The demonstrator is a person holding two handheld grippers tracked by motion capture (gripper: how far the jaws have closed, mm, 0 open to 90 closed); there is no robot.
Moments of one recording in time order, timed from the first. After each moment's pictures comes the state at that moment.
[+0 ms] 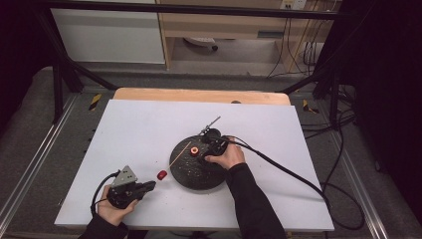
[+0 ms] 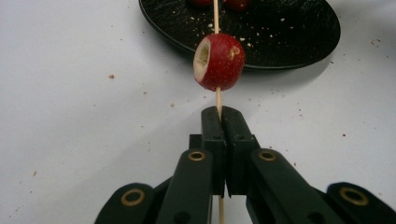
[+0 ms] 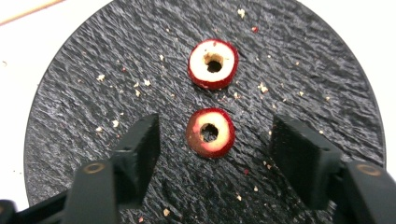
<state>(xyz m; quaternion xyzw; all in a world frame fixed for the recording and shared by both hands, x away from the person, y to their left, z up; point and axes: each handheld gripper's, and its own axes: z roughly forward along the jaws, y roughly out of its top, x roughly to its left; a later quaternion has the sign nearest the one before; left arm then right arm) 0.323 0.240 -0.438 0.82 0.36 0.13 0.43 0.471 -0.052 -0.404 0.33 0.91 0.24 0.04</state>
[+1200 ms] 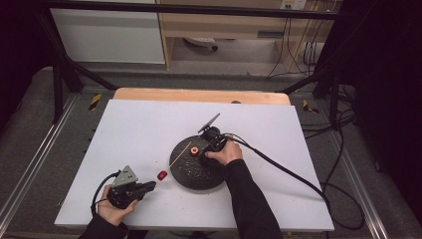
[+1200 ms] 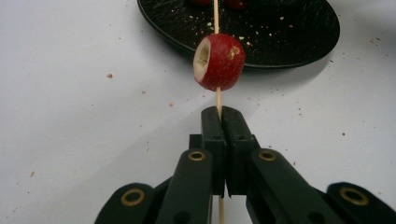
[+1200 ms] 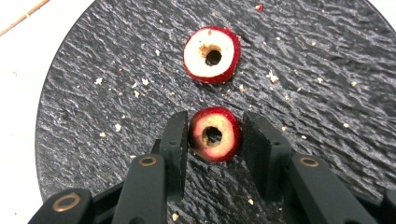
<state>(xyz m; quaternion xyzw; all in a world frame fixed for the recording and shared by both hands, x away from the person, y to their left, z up) 0.323 0.239 -0.438 0.82 0.36 0.13 0.43 0.487 -0.051 -0.412 0.37 0.90 0.22 -0.03</state>
